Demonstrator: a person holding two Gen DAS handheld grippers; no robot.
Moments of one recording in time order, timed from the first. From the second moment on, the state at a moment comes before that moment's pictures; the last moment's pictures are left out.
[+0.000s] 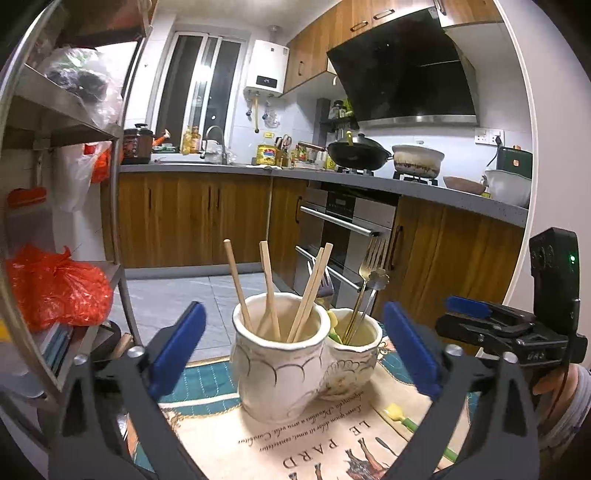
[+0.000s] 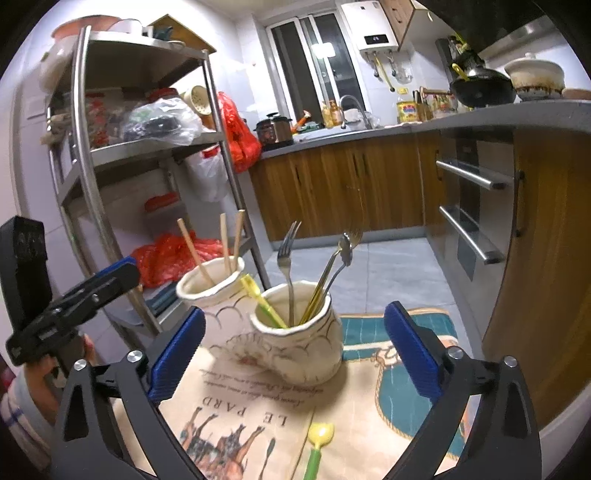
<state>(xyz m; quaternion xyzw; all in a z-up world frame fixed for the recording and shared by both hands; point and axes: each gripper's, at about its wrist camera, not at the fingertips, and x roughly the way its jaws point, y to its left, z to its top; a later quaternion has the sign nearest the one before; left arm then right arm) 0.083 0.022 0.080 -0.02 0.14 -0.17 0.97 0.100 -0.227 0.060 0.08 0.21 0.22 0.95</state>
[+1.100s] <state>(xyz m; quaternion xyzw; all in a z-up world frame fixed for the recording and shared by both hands) 0.023 0.006 0.008 0.01 0.26 -0.12 0.96 0.054 -0.222 0.001 0.00 0.32 0.16 0.93</state>
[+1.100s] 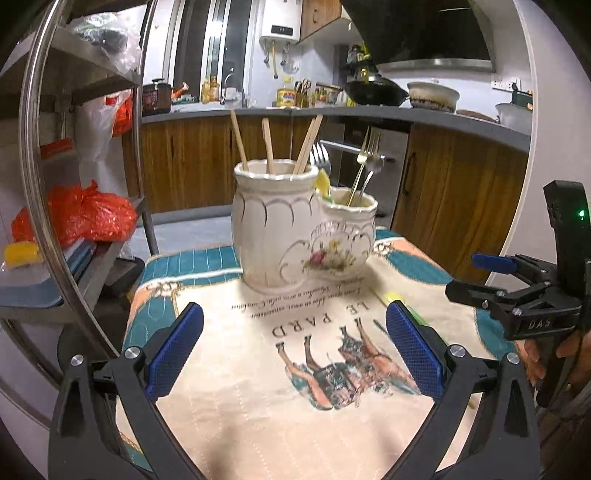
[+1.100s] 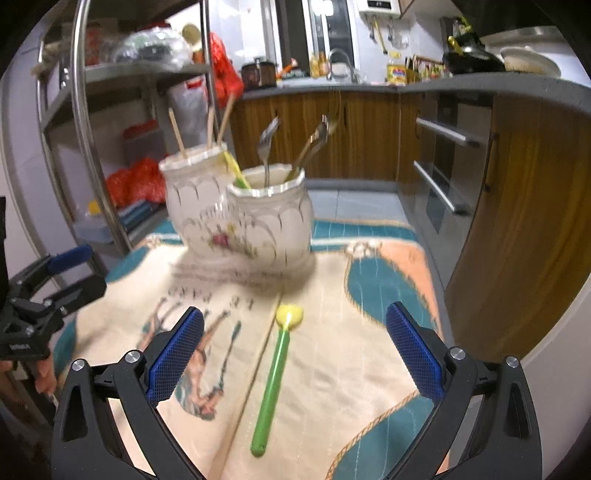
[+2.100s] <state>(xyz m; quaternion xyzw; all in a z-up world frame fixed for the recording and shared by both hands) 0.032 -0.005 -0.015 0.03 0.30 -0.13 0.95 0.084 -0.202 -0.043 -0.02 0.42 0.18 0.89</state>
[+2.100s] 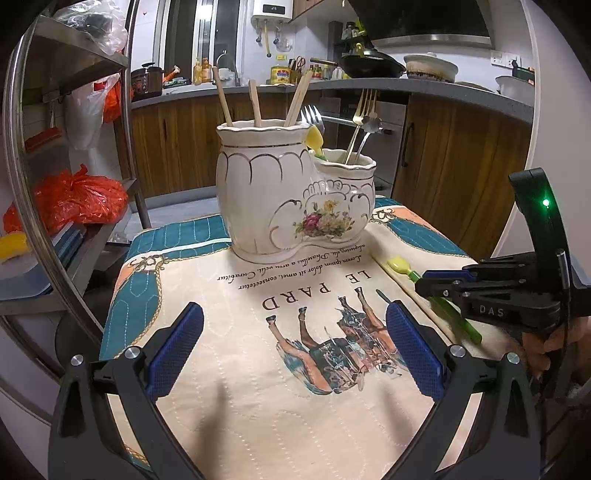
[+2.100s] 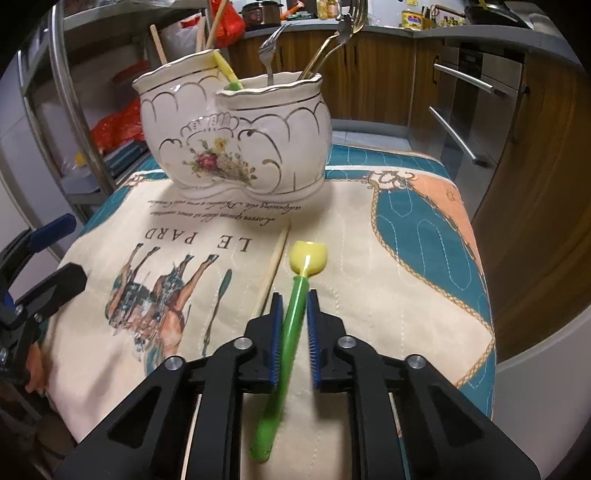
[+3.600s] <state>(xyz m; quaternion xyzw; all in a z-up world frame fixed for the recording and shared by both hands) 0.066 -0.119 -0.037 0.13 0.42 -0.17 0.88 0.053 -0.283 -0.025 0.05 0.34 0.23 0.91</state>
